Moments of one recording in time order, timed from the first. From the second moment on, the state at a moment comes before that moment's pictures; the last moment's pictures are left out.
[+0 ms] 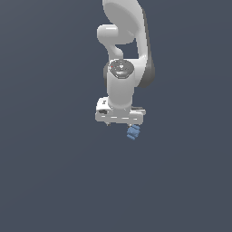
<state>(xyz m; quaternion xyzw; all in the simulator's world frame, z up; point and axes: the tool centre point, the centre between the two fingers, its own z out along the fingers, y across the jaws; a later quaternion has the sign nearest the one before) -0.007 0.014 0.151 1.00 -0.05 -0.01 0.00</state>
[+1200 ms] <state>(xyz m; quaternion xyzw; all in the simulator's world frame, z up) -0.033 0.091 0.097 0.97 -0.25 0.00 0.00</state>
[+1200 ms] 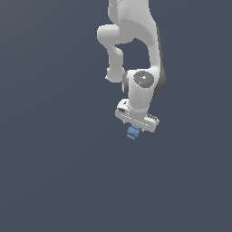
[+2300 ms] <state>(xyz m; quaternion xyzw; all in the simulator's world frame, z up) -0.038 0.097 0.051 0.96 -0.27 0.00 0.00</state>
